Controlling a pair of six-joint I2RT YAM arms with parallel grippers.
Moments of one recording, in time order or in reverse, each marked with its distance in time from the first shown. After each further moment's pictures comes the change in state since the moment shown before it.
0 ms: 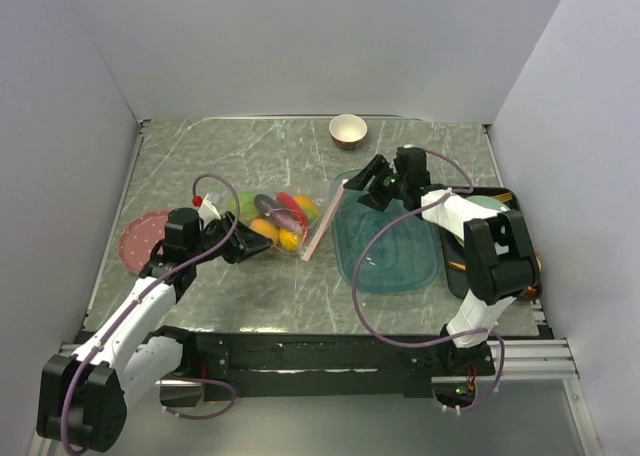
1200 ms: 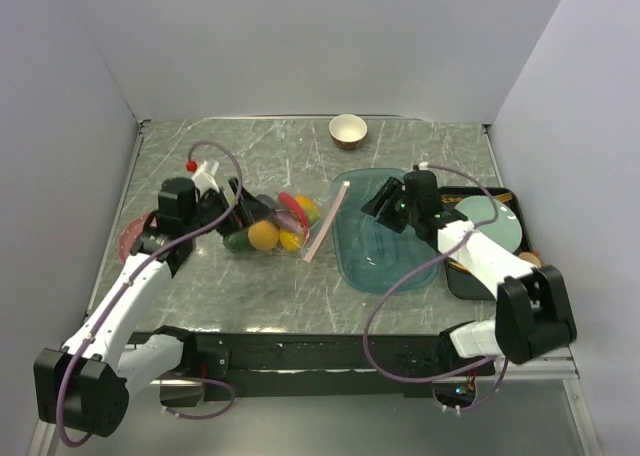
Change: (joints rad) left arm 0.000 0.082 0.284 -0.200 -0.098 0.262; right arm 0.070 -0.356 -0.222 -0.184 0.277 -0.092
